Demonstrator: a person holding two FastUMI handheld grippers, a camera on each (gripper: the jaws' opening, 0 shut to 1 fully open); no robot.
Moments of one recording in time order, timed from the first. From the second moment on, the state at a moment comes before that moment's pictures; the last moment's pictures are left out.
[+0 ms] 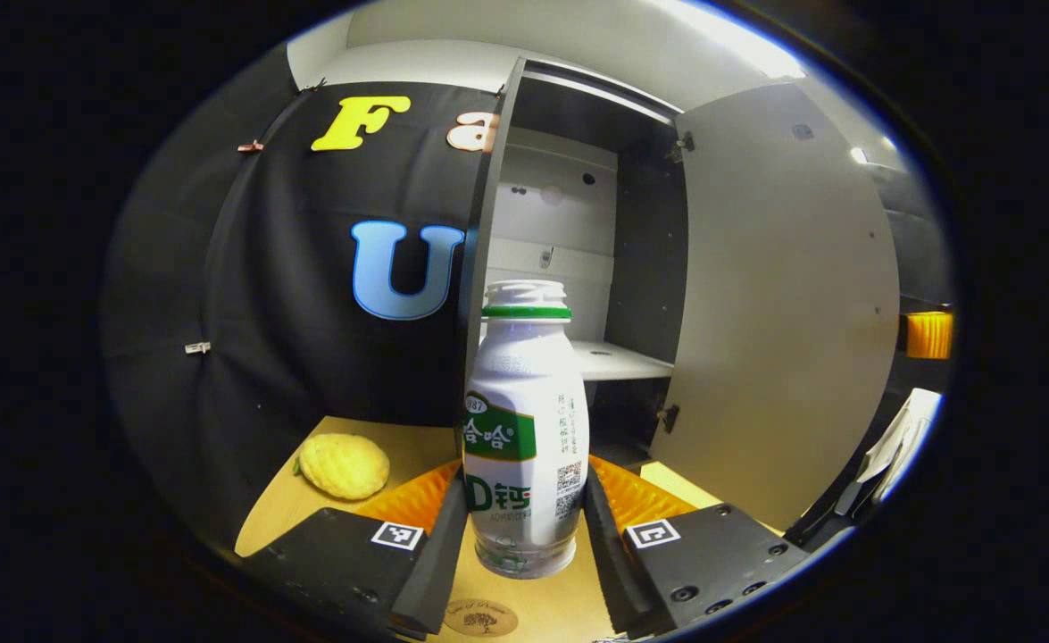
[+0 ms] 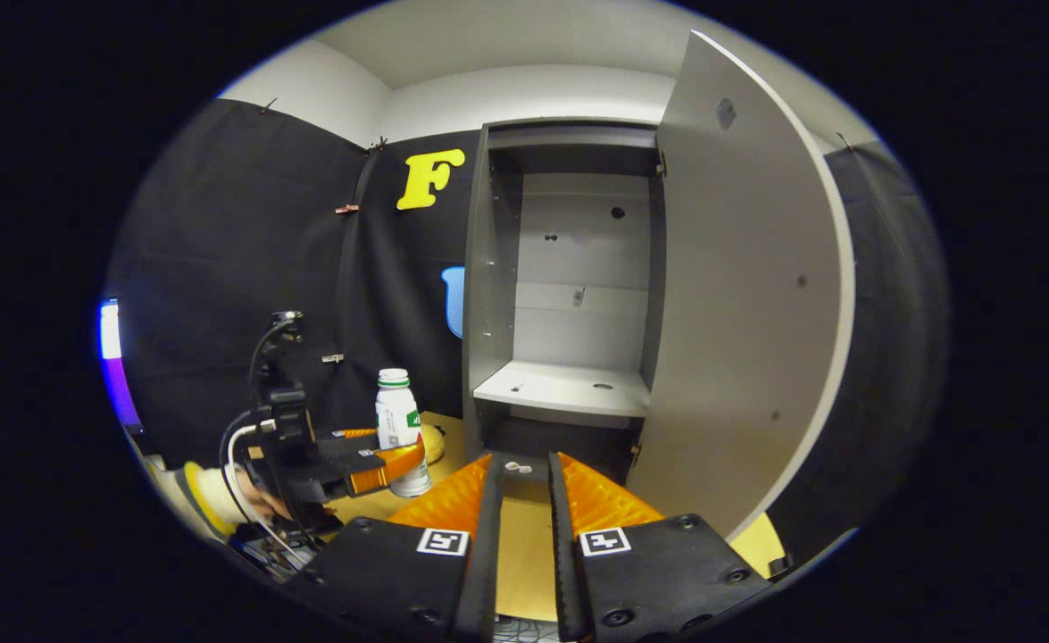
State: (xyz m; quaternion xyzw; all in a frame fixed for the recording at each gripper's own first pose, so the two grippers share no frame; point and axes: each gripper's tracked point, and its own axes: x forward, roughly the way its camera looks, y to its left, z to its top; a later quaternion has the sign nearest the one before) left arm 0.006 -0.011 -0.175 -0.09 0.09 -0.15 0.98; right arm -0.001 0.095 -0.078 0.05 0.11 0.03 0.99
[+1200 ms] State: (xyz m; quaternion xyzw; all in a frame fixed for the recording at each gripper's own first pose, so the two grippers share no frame) left arm -0.027 -0.006 -0.385 -0.07 0.07 -0.13 0.99; right arm 0.103 0.097 -0.217 -0.02 0.08 -0.07 0.99
